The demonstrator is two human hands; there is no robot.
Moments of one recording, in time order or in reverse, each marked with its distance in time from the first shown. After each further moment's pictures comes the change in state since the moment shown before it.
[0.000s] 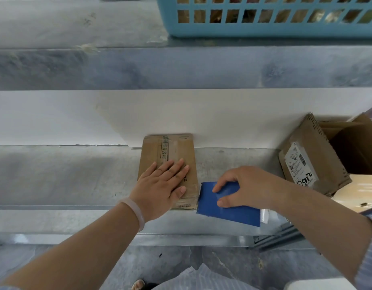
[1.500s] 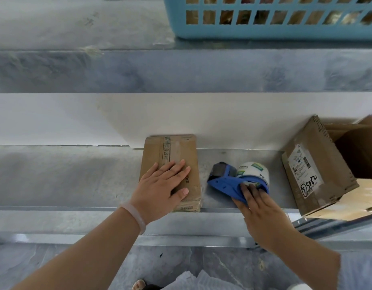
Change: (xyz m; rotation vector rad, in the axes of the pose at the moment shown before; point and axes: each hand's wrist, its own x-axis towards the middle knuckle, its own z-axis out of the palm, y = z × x) left_hand 0.001 -0.003 -0.006 -0.119 -0.015 -0.053; right_hand 0.018 0.113 0.105 -0.877 0.311 -0.114
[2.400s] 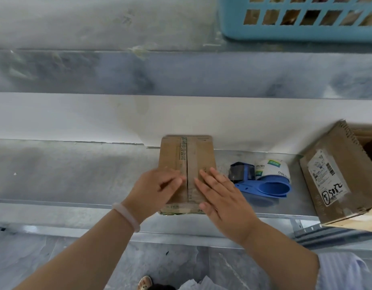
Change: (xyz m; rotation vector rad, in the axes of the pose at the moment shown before) left_hand -0.020 -0.037 -0.014 -0.555 0.276 -0.062; right_hand 0.071 -0.082 -0.060 0.501 0.291 -0.085
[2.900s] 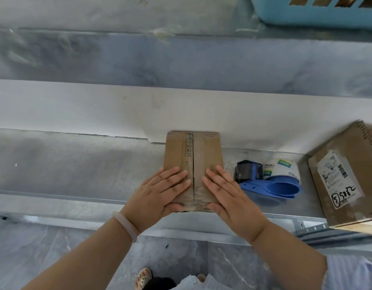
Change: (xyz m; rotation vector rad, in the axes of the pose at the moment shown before) left_hand -0.019 -0.054 0.016 0.490 -0.012 0.509; right_hand 0.004 0.009 0.008 0.155 0.050 -0.099
